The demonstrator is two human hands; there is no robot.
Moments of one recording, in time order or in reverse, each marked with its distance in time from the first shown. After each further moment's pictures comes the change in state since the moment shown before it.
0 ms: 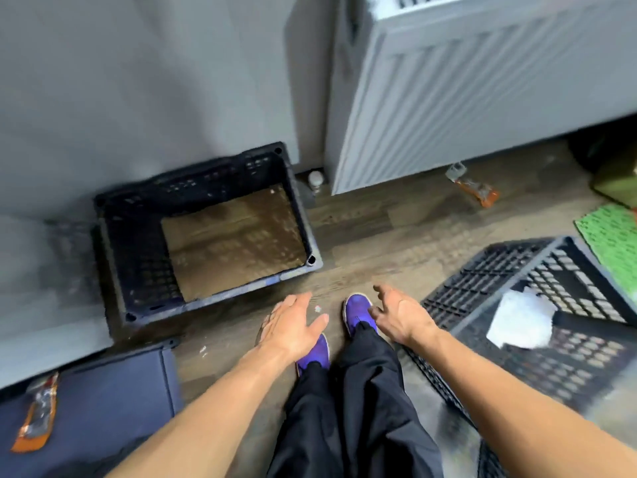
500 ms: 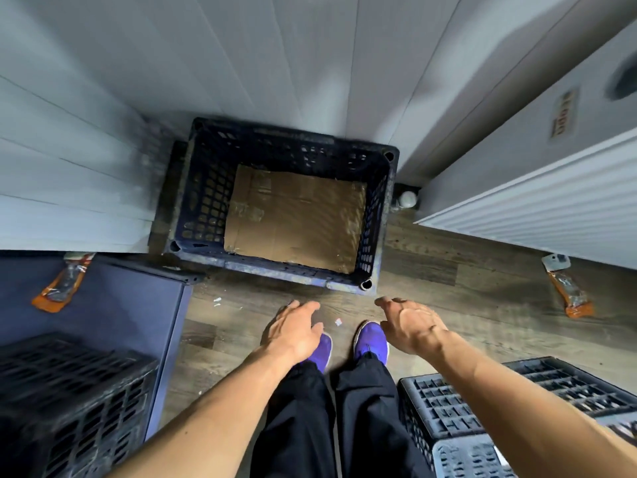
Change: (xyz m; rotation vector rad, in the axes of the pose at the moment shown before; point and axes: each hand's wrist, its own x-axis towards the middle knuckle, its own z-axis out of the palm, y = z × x) left_hand 0.045 -0.068 0.013 -0.334 0.064 -0.349; right_hand 0.092 -0.091 -0.020 -0.699 -0.219 -0.316
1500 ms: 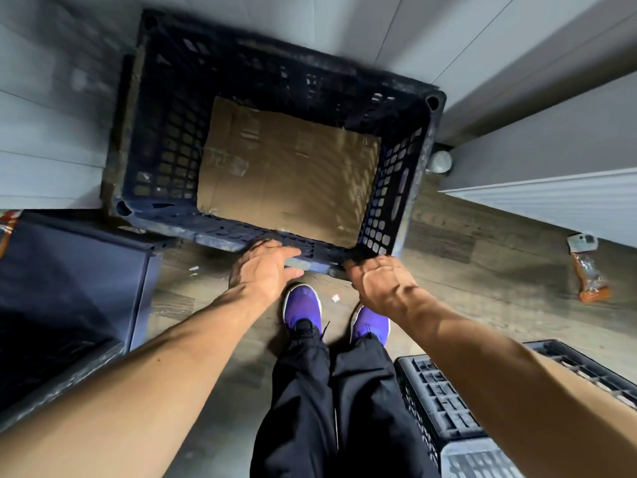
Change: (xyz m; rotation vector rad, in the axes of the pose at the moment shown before) left_hand 0.131 -0.067 -0.016 0.128 0.144 0.070; right_hand 0.111 -0.054 0.007 -0.465 -0.037 -0.161
